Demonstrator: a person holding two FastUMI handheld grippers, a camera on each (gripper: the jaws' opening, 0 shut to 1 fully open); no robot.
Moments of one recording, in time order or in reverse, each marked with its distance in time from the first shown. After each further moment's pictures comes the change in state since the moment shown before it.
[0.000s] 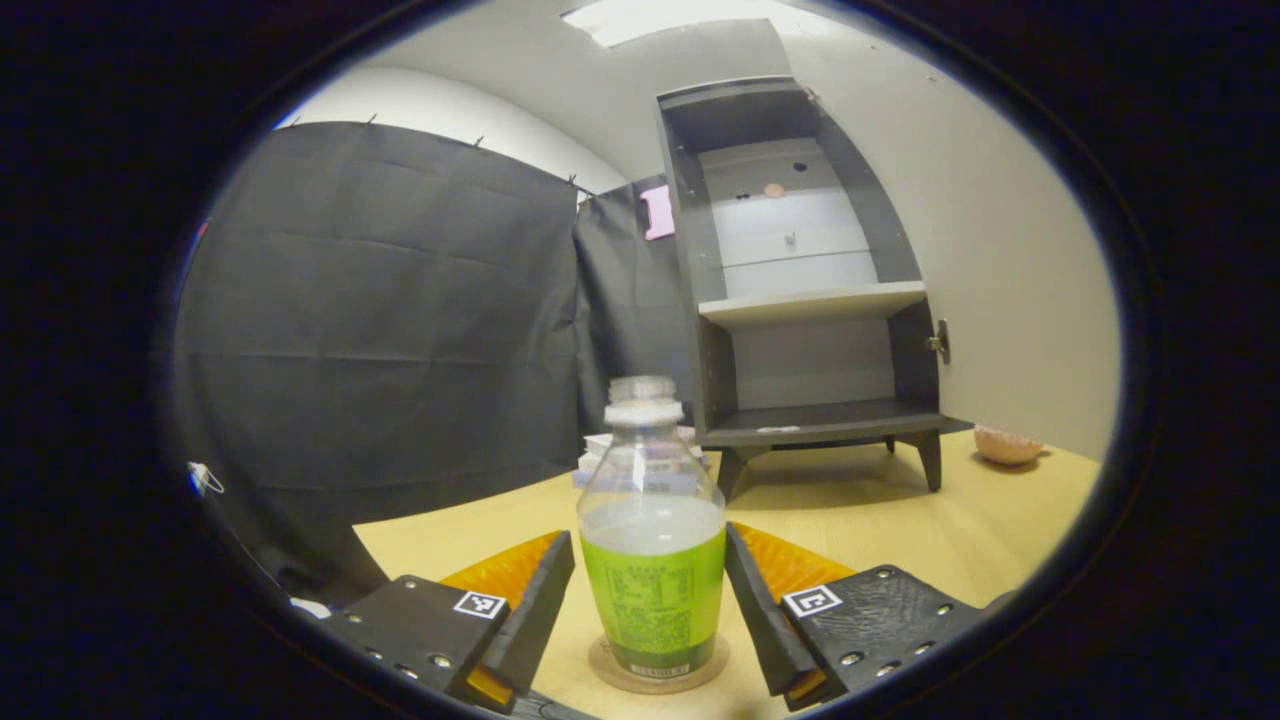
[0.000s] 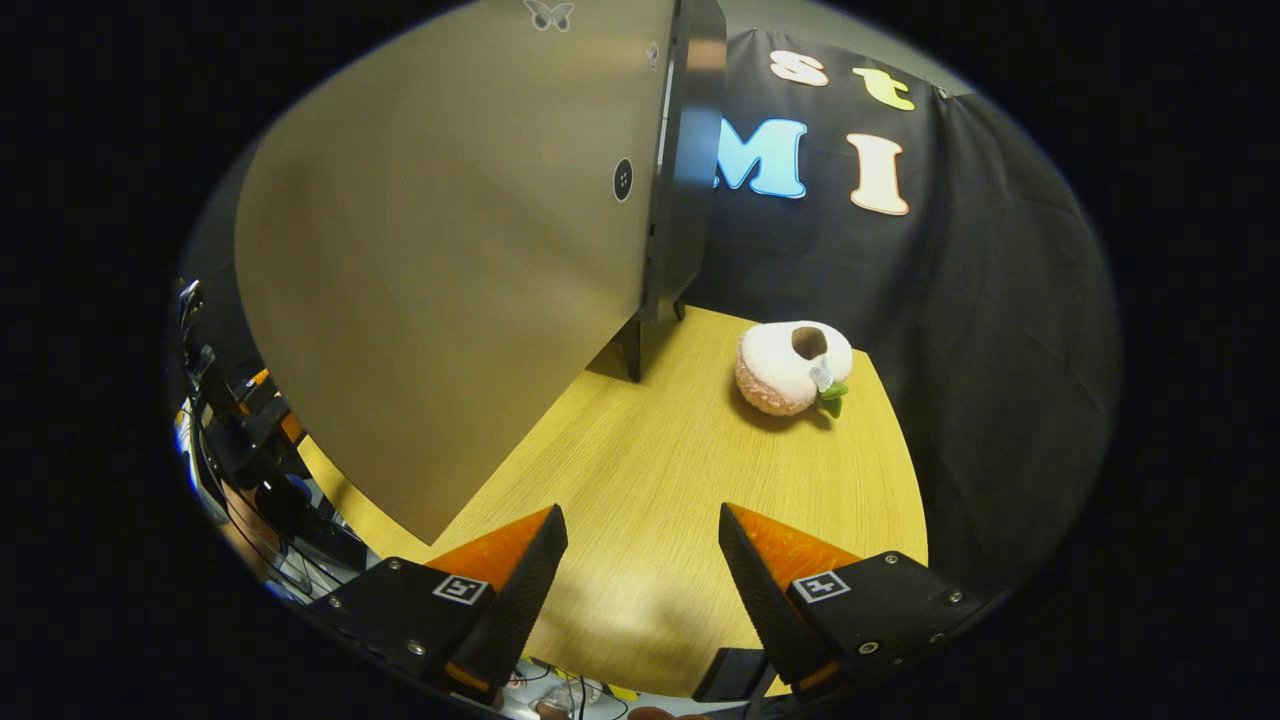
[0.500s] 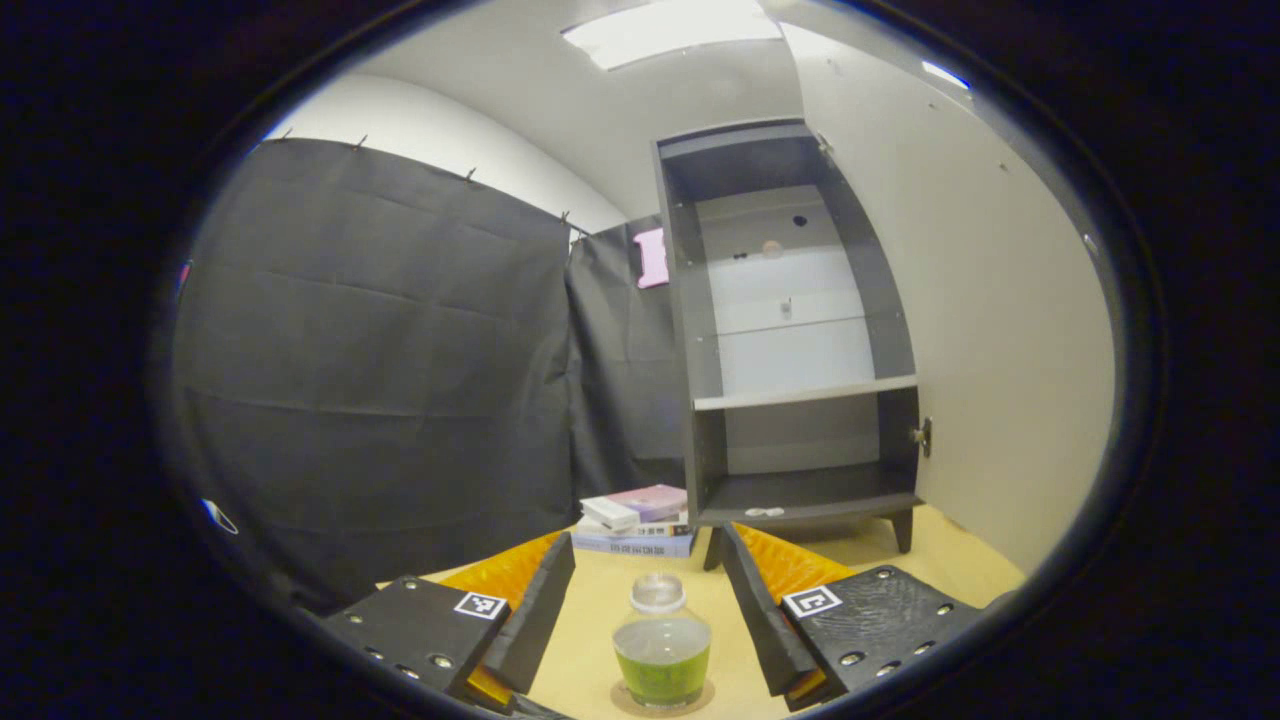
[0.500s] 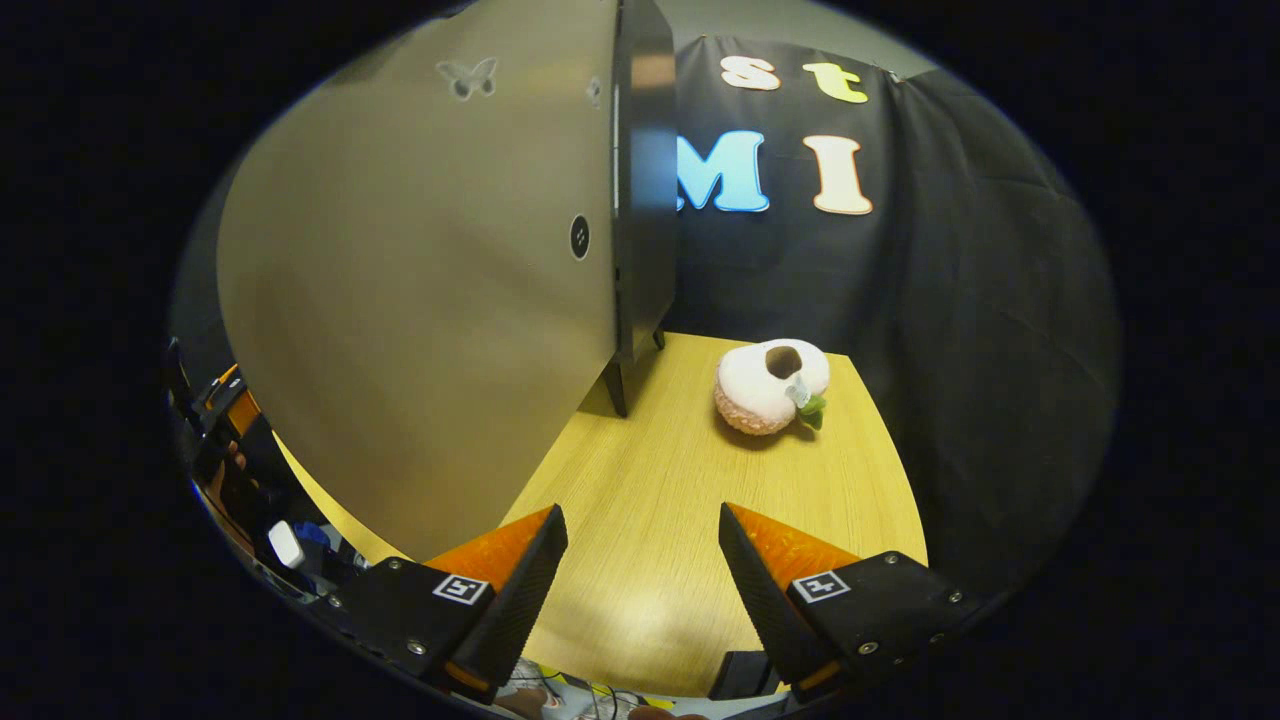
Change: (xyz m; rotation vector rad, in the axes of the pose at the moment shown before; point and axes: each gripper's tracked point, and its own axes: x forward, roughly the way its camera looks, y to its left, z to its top) left arm -0.018 0.013 0.139 -0.023 -0.077 -0.051; right arm -0.030 -0.017 0.050 0.151 -0.085 -0.033
